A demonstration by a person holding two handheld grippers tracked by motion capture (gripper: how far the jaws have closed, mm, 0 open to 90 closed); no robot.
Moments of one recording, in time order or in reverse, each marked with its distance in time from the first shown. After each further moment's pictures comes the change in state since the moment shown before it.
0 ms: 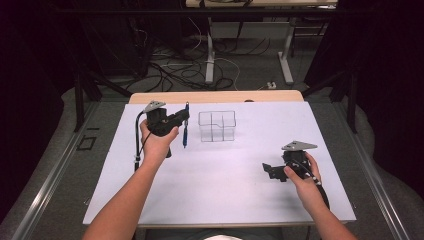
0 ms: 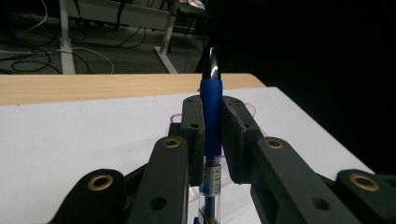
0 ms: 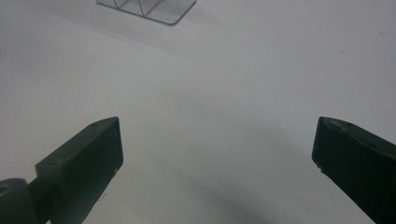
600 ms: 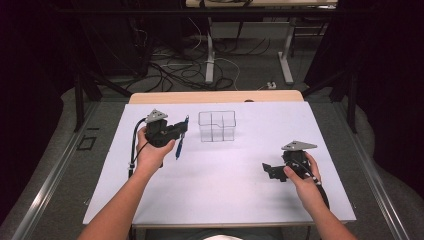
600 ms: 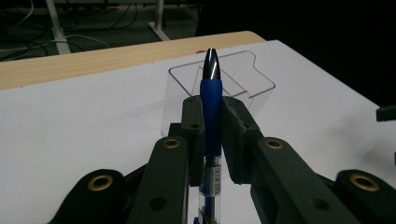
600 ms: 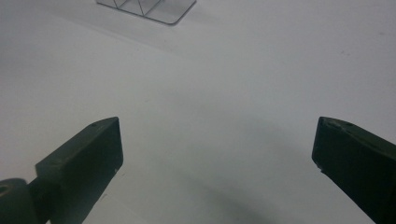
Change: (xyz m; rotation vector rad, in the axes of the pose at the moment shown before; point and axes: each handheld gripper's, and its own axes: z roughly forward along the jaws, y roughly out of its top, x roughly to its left) left arm 0.000 -0.021 -0.014 0.129 -0.010 0.149; right arm 0.000 0.000 0.000 0.000 -0.005 -0.004
